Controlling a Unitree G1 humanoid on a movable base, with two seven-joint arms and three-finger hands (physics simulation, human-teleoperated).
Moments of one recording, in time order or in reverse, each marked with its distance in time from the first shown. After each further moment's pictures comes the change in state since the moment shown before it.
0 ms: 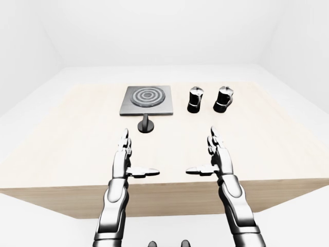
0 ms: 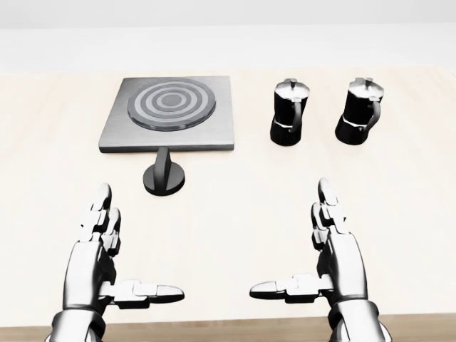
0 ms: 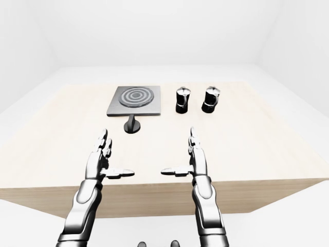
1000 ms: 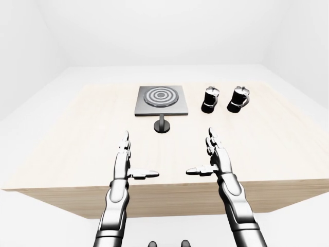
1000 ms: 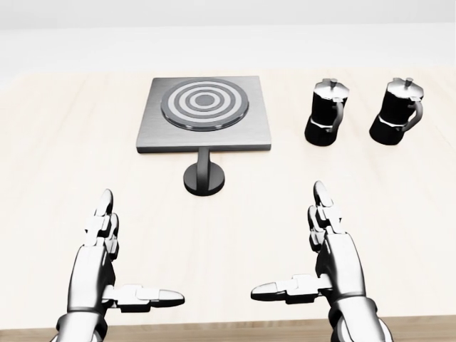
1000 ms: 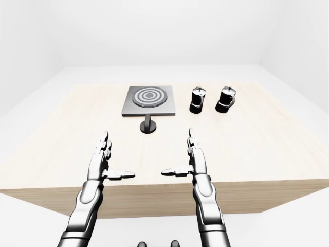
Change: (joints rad) left arm -0.020 0.009 0.002 0.114 0.076 -0.077 0.029; right arm -0.029 -0.013 -0.016 0.062 0.001 0.002 0.044
